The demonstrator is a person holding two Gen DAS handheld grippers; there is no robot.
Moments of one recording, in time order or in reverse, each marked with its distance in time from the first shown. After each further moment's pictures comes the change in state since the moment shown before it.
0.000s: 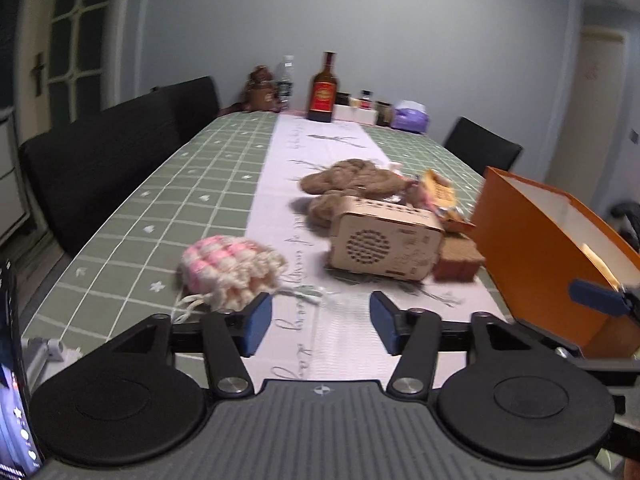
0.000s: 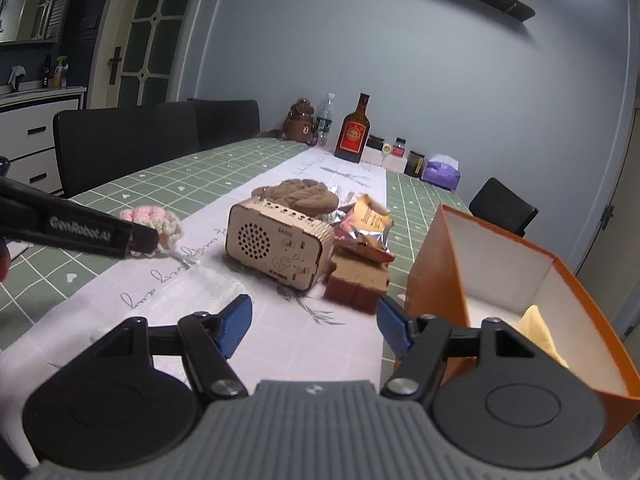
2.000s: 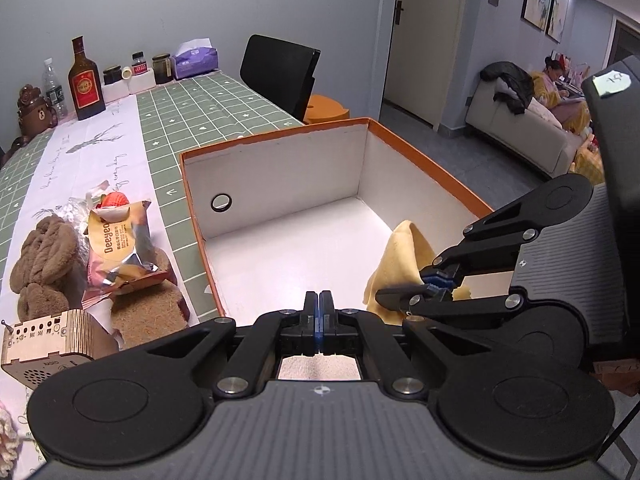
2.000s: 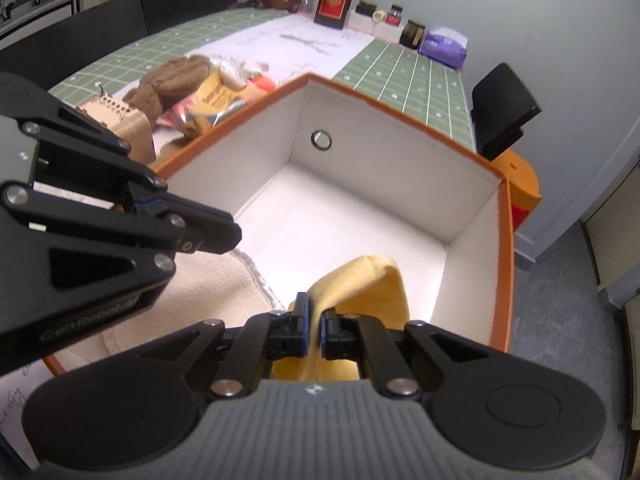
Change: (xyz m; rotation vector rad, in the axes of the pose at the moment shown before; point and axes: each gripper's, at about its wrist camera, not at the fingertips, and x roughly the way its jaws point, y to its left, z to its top) left arm 0.094 -0.262 0.044 0.444 0.266 -0.355; right arm 0.089 -0.221 0.018 -0.059 0.446 0.128
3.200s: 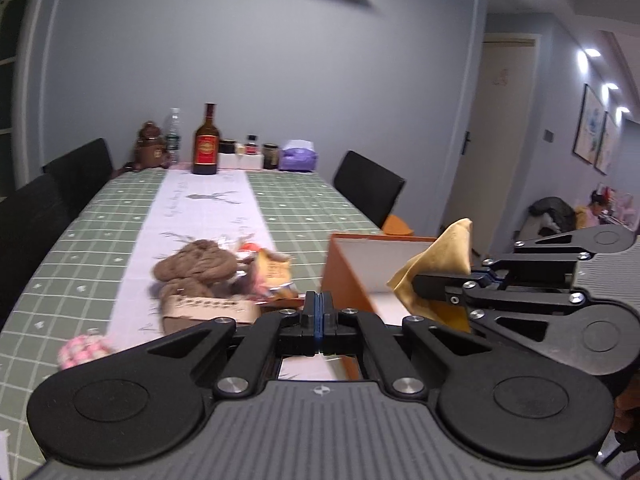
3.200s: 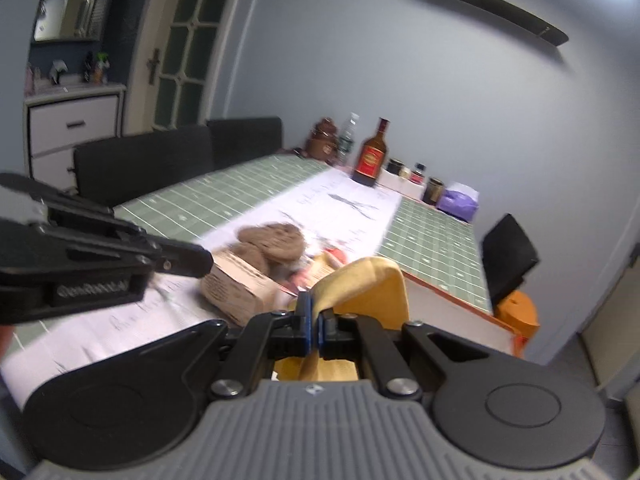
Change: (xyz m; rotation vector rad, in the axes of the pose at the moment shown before) left arm -0.158 0.057 -0.060 -0.230 -0.357 0.120; right arm -0.133 0.118 0.014 -0.072 -0.424 -0.029
